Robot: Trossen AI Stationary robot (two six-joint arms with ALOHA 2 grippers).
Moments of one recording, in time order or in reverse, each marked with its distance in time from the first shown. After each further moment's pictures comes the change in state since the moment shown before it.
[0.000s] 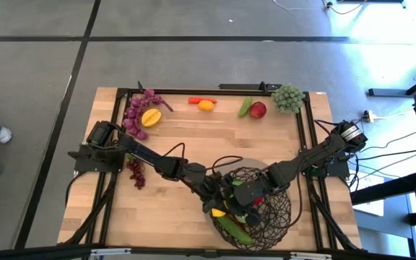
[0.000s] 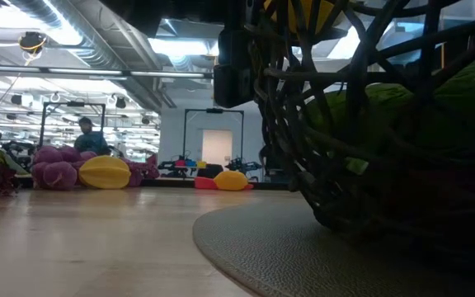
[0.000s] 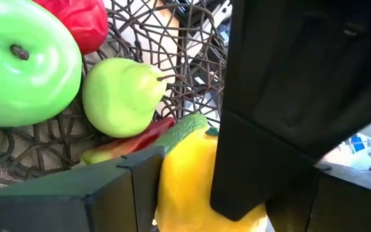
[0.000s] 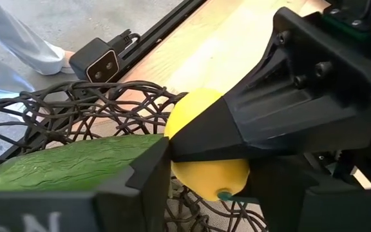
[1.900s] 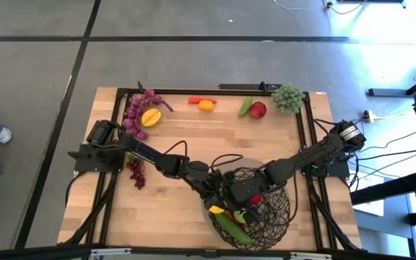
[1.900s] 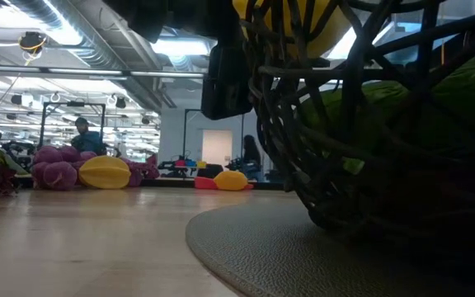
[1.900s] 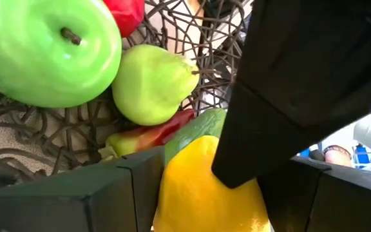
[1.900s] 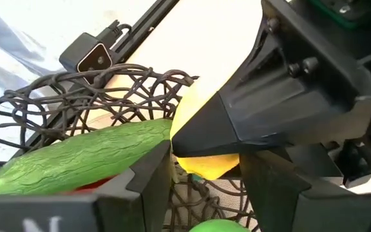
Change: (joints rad) left arm 0.026 -0.001 0.001 -0.097 0.024 -0.069; right arm -0.019 0.005 0.000 -0.041 -0.040 0.106
